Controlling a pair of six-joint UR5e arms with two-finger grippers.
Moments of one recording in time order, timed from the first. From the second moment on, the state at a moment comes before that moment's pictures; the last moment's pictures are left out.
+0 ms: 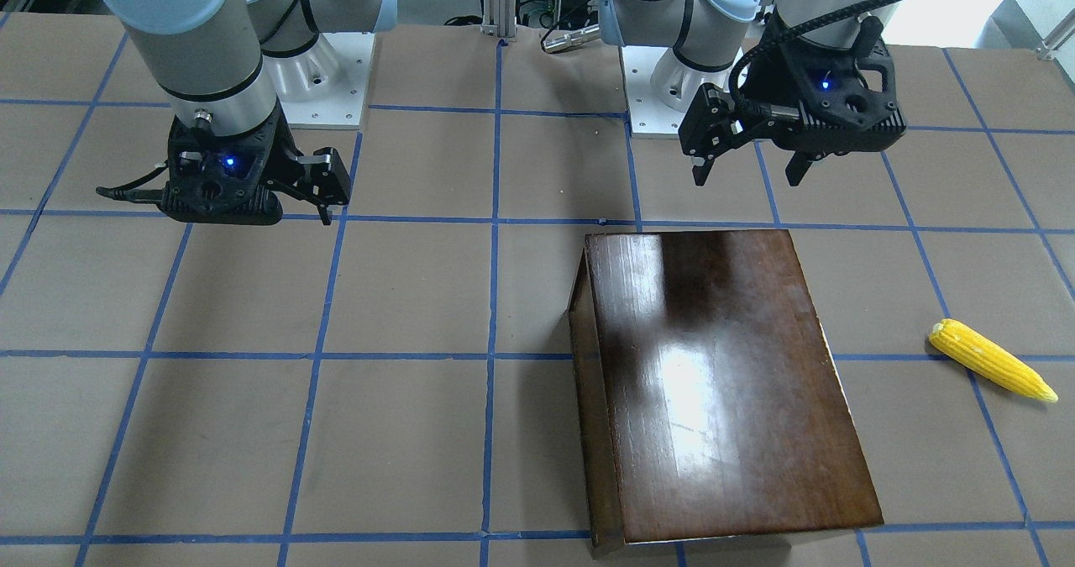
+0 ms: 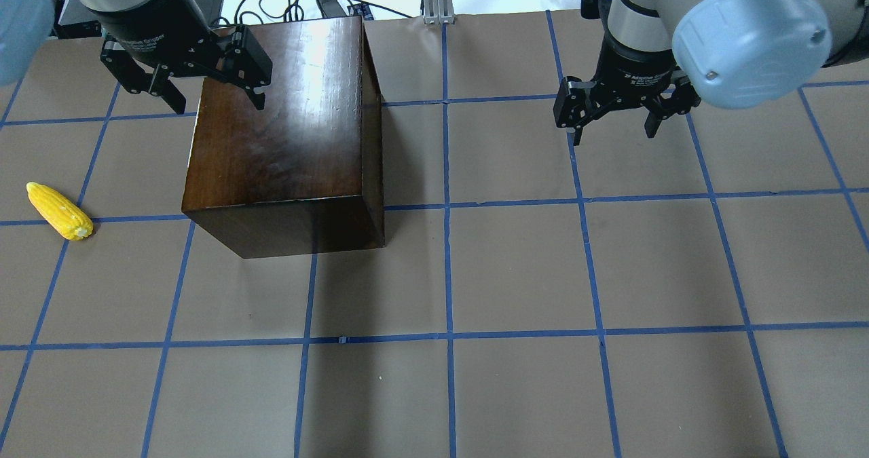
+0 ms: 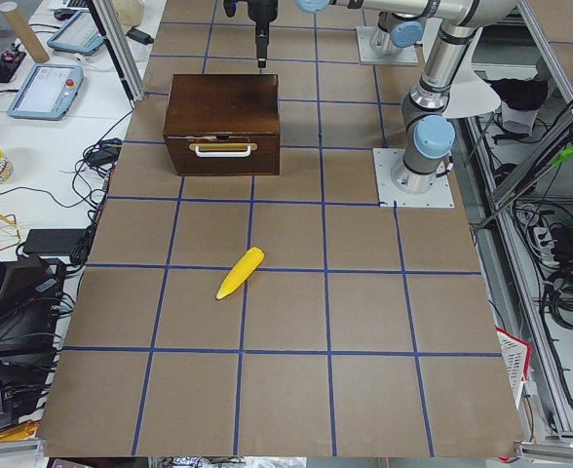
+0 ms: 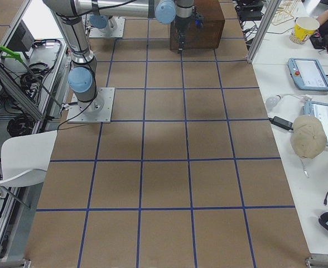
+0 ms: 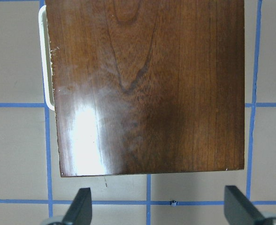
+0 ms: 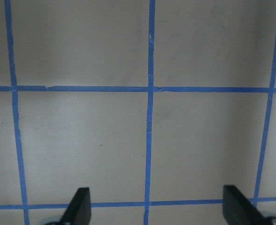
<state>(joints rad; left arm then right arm) -1.57 -1.60 -1.46 -1.61 1.58 -0.02 1.65 -1.48 1.58 -1.63 -1.64 0.06</state>
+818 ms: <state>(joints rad) -1.56 -1.58 -1.49 -1.60 1.58 -0.01 1.65 -1.48 1.58 -1.62 -1.64 0.06</state>
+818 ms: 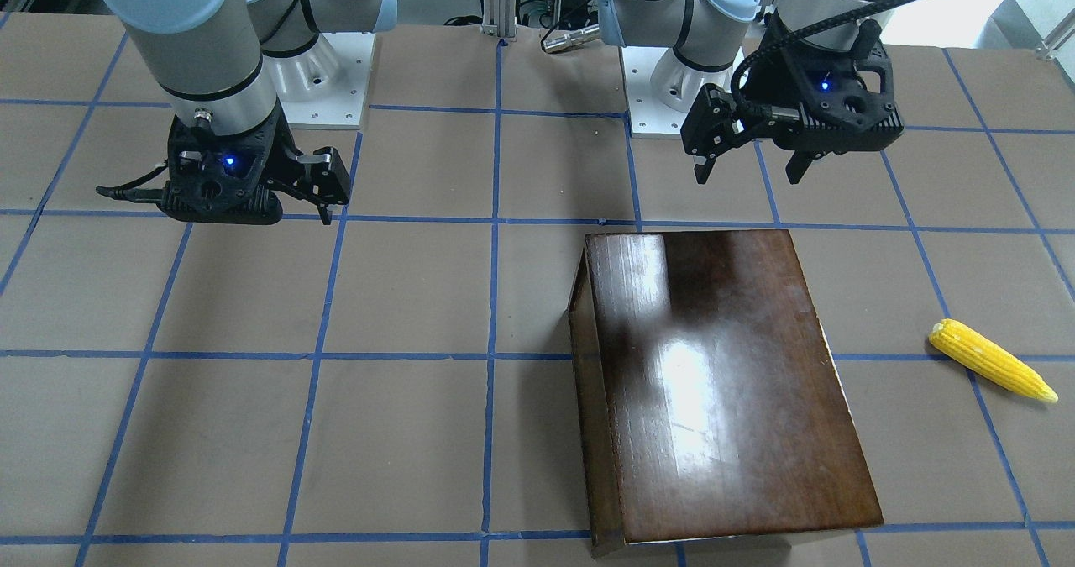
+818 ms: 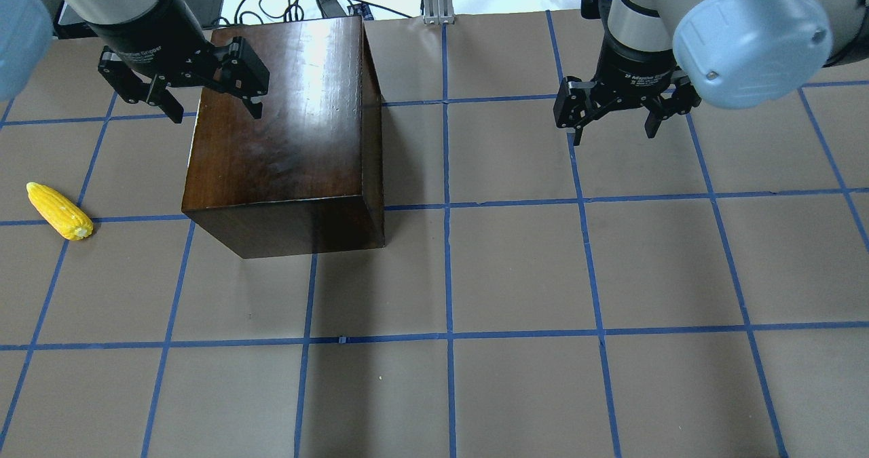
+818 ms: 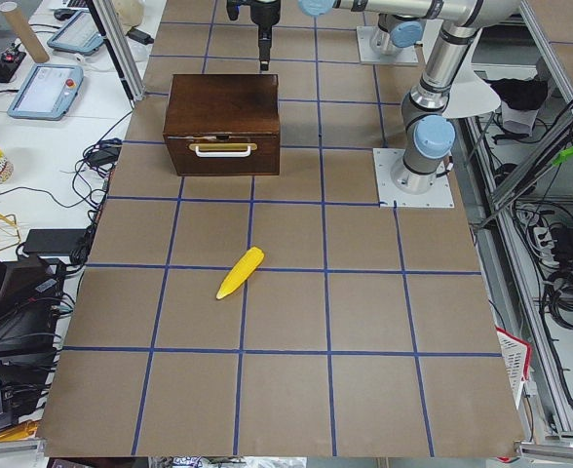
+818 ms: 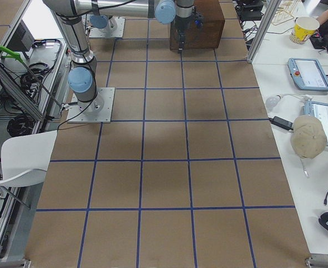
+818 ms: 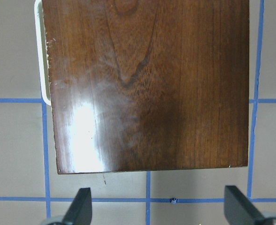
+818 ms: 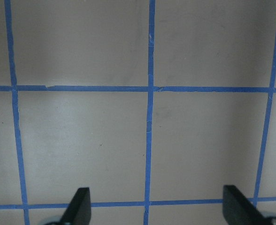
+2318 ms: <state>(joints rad) -1.42 -1.66 -1.46 -1.60 1.57 0.08 1.65 -1.48 1.58 -1.62 -1.64 0.06</state>
